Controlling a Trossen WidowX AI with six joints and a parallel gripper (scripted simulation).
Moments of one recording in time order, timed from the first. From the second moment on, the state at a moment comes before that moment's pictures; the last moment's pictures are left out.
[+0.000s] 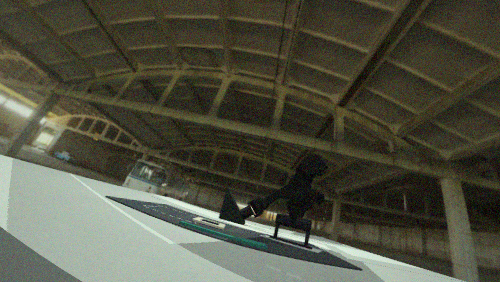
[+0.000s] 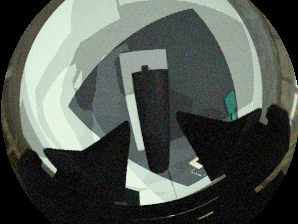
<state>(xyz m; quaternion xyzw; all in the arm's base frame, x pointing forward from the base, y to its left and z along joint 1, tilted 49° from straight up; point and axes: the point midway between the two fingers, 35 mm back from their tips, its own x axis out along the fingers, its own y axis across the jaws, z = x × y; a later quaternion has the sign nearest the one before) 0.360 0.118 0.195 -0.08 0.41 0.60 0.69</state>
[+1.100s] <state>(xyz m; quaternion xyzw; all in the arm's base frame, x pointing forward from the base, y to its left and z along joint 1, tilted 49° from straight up) 0.360 0.084 0.220 0.14 0.55 0.44 0.70</state>
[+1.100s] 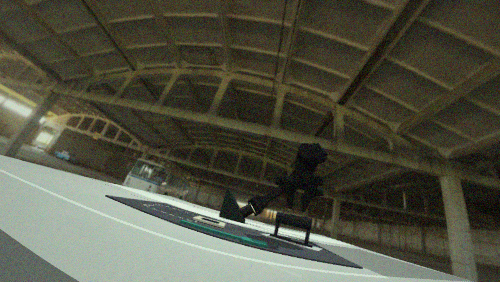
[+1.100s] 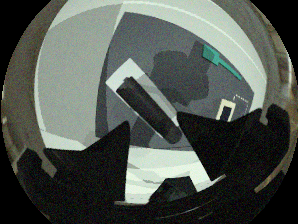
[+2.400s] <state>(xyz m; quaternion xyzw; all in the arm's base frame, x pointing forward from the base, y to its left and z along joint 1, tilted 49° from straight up) 0.358 0.080 0.220 0.54 0.70 -0.01 0.46</state>
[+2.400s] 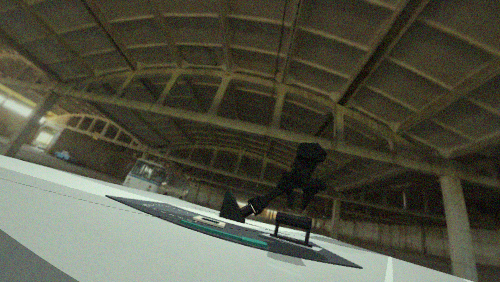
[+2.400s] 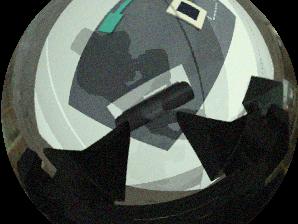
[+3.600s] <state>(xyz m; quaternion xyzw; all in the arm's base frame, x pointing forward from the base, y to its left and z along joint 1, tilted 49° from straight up) 0.357 0.076 0.220 0.70 0.59 -0.38 0.11</state>
